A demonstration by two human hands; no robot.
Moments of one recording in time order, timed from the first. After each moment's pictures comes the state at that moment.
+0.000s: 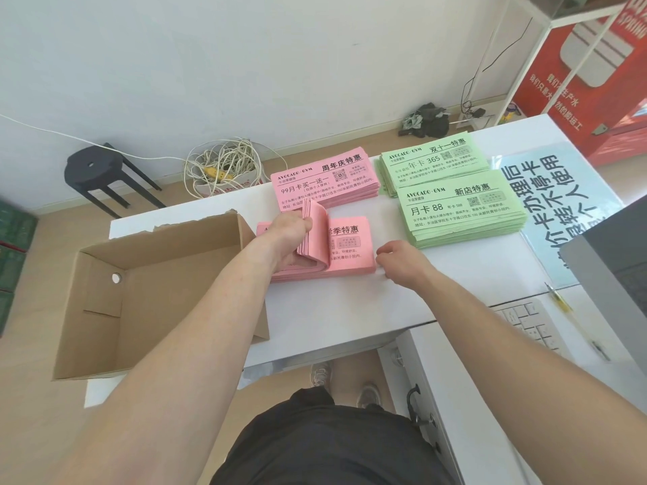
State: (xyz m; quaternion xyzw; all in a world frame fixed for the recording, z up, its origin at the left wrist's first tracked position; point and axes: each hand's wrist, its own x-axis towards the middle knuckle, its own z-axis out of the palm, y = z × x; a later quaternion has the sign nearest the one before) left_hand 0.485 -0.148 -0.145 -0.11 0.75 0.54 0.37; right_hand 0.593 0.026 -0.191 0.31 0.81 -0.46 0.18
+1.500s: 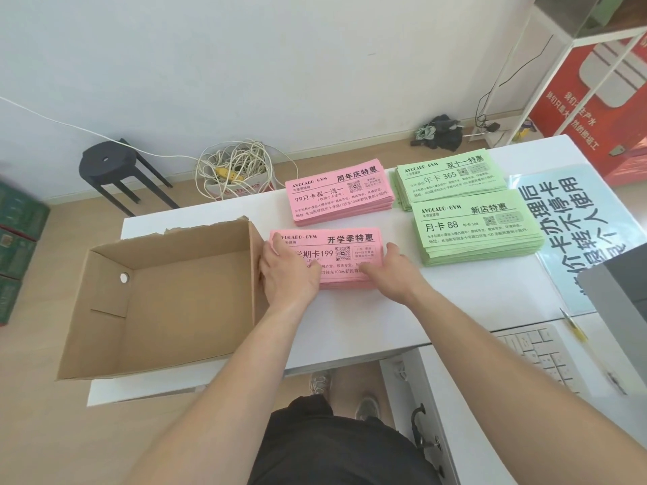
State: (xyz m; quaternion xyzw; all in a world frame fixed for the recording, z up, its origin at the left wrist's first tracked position) left_hand 0.518 -0.173 -0.202 -0.06 0.96 0.23 0.12; right_hand 0.571 0.004 -0.203 0.28 0.85 -0.41 0.18
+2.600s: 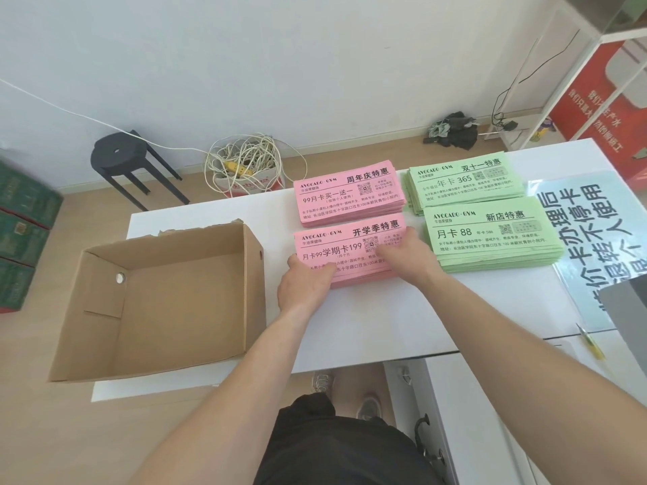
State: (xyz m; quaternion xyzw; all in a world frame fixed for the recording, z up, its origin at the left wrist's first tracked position) left_hand 0.517 -0.168 -0.209 -0.14 0.91 0.34 0.21; right_hand 0.535 0.026 -0.198 0.31 0.84 -0.41 0.16
